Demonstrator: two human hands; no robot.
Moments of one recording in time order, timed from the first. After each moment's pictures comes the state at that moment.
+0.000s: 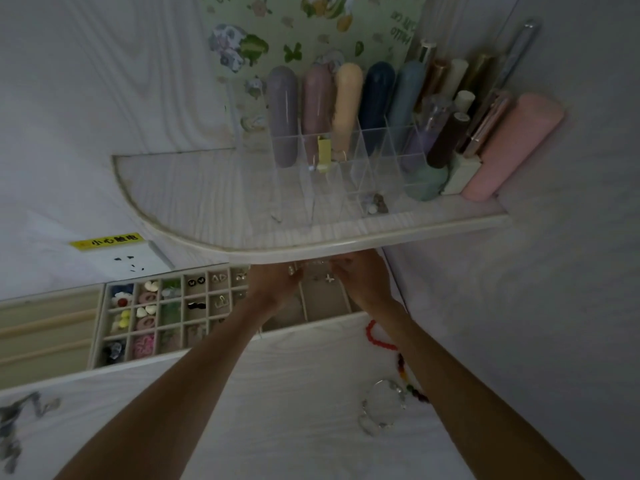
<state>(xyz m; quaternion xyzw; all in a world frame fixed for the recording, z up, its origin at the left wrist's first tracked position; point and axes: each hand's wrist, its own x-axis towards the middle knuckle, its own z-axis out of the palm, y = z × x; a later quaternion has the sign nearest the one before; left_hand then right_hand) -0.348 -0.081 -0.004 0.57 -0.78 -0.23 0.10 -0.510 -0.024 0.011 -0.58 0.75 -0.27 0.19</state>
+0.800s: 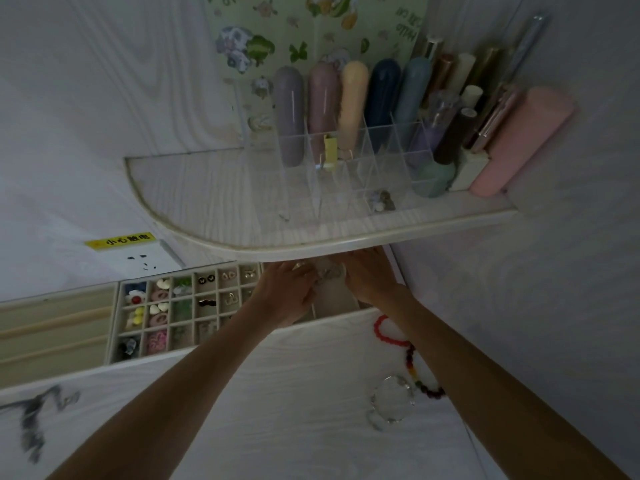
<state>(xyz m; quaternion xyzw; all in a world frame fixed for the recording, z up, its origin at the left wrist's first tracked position) -0.335 -0.065 0.008 0.33 -0.94 -0.01 -0.01 -0.513 -0.031 0.012 -0.72 0.68 -0.09 0.11</state>
